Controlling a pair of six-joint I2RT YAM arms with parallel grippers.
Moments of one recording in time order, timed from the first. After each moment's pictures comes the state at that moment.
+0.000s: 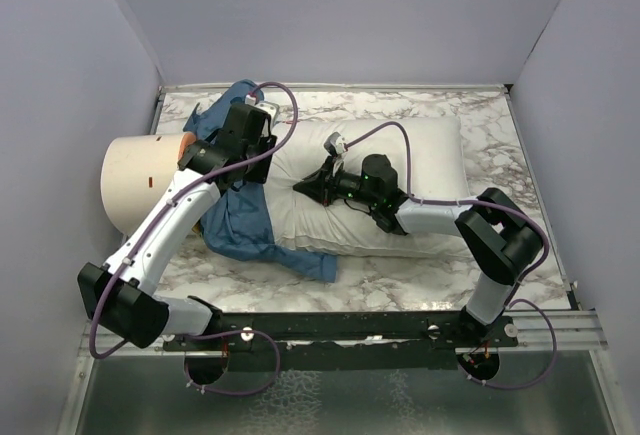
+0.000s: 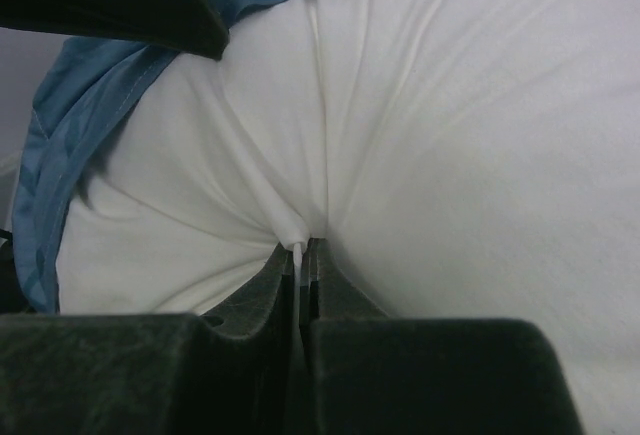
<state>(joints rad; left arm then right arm) -0.46 1.32 1.36 -0.89 -0.22 -0.09 0.74 1.77 0.87 0.82 -0.46 0.24</state>
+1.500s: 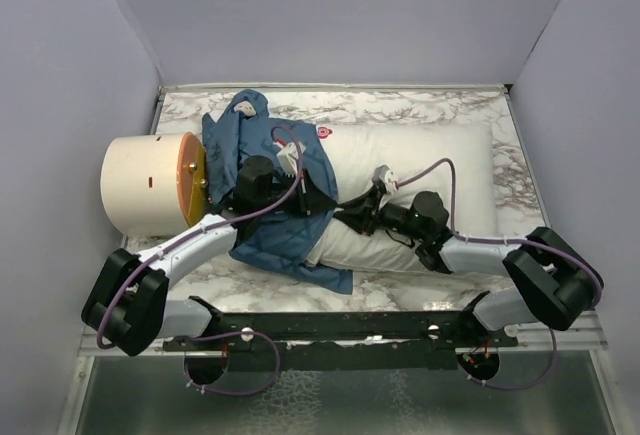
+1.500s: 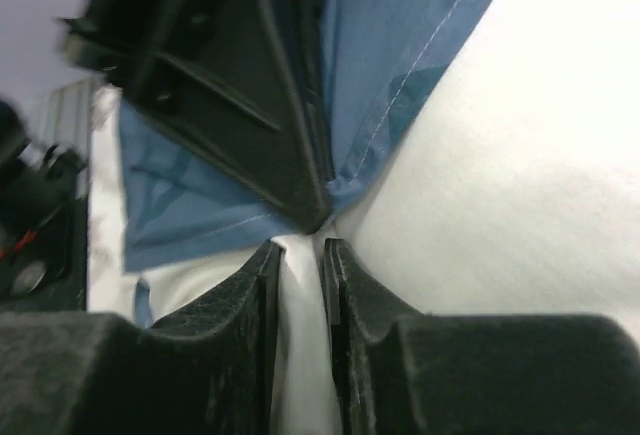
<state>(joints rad) -0.55 1.29 0.75 0.26 0.60 -0.70 0.66 1.44 0.44 1.02 -0.47 0.19</state>
